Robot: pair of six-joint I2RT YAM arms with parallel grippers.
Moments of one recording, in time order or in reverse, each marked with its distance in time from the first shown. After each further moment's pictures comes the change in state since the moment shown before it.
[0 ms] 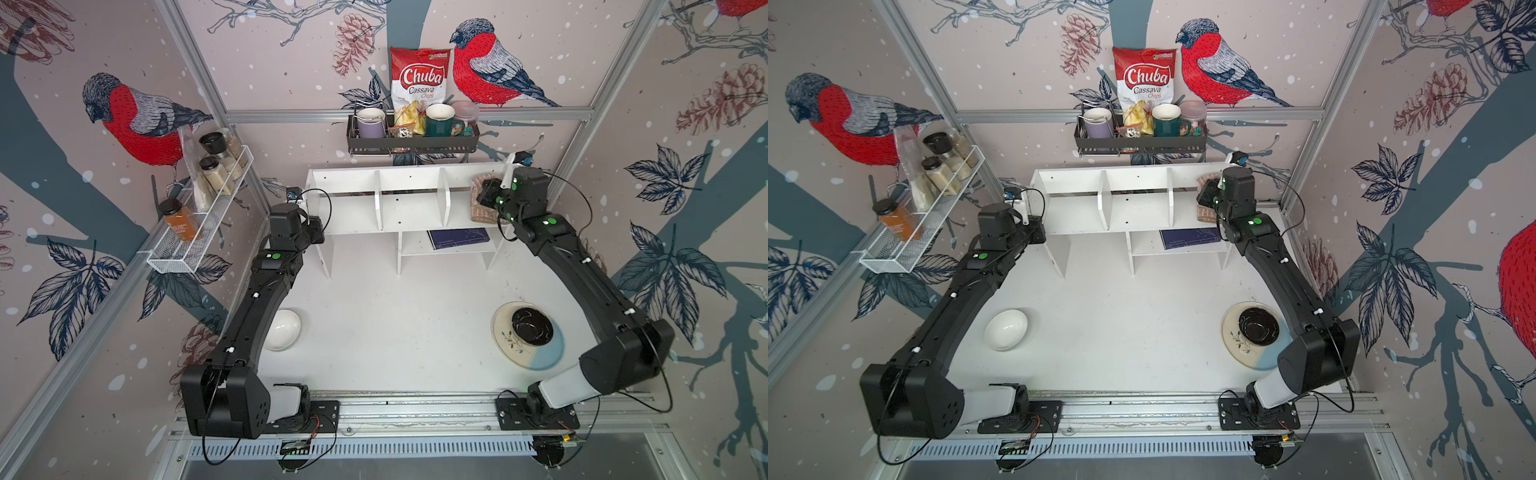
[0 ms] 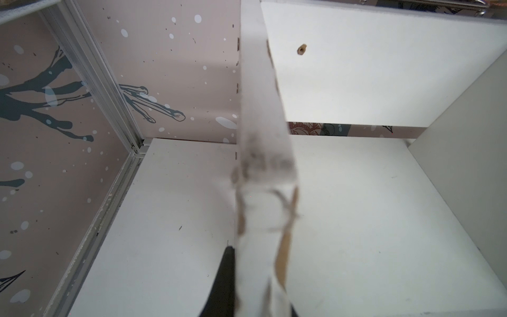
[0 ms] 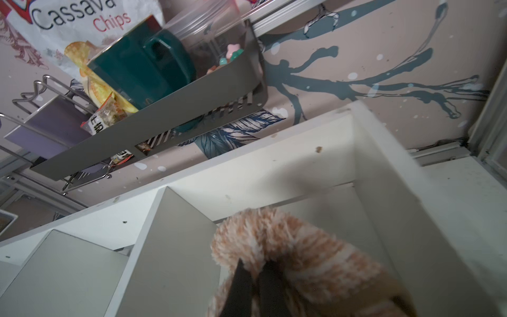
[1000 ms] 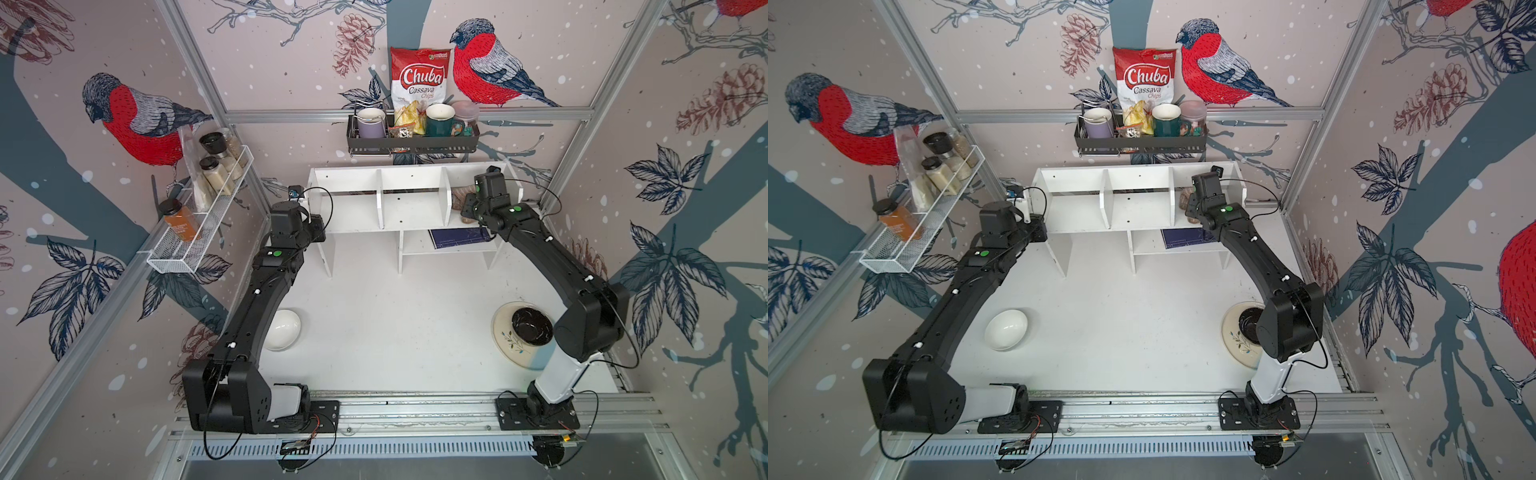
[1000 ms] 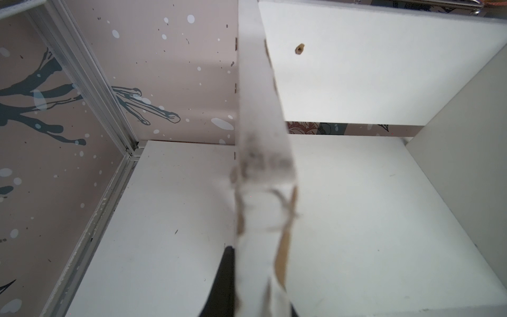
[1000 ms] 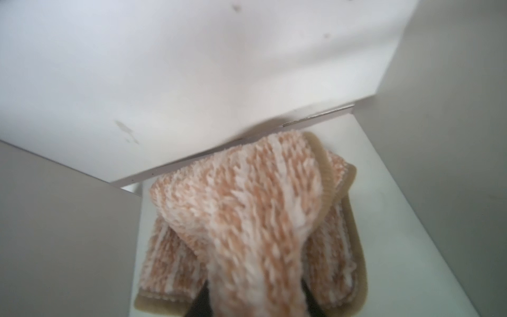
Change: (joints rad) left arm 0.000 0.019 0.015 0.002 0.016 0.007; right arm 0.040 0.171 0.076 -0.254 0.223 0.017
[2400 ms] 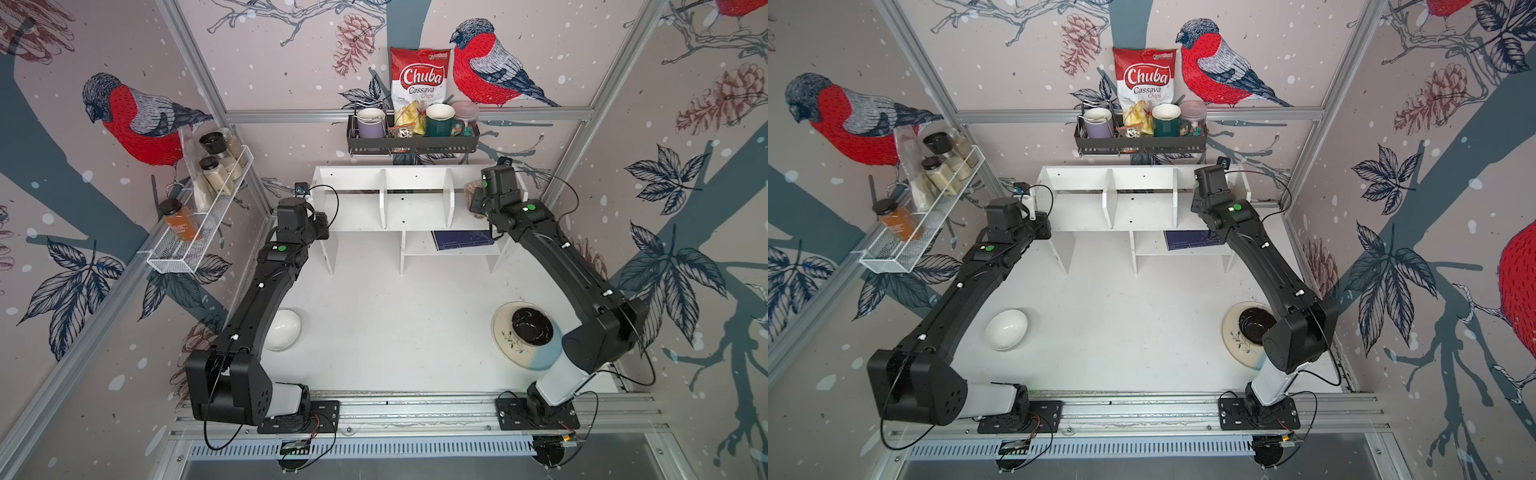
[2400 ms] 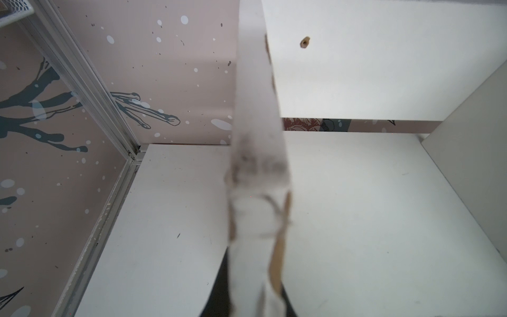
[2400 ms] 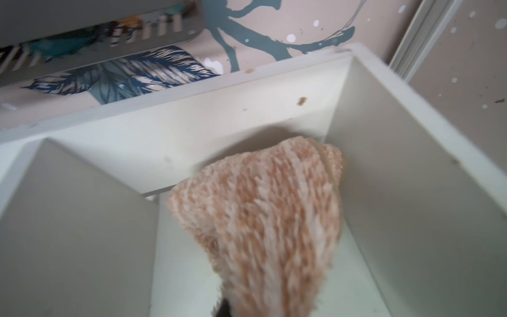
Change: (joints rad) left arm -0.038 0.044 0.047 -0.031 -0.045 0.029; right arm 0.079 -0.052 0.120 -0.115 0.159 -0.067
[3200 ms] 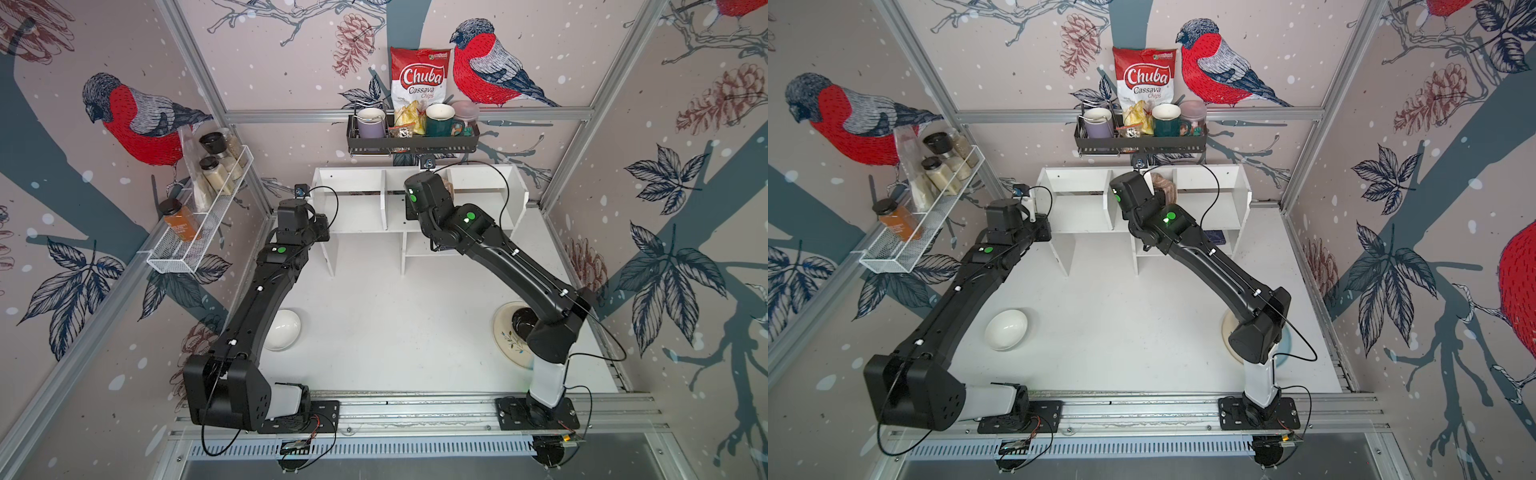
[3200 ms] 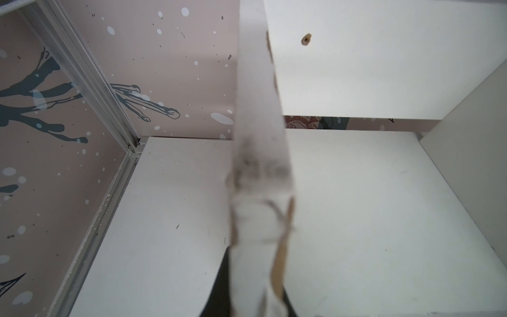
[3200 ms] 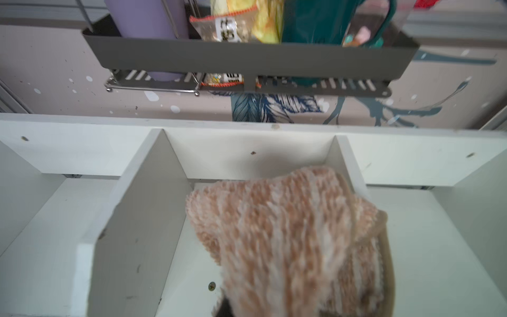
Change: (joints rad) left arm -0.008 -0.021 -0.003 -0.034 -0.012 -0.021; right arm 0.357 0.211 0.325 -0.057 0.154 -0.023
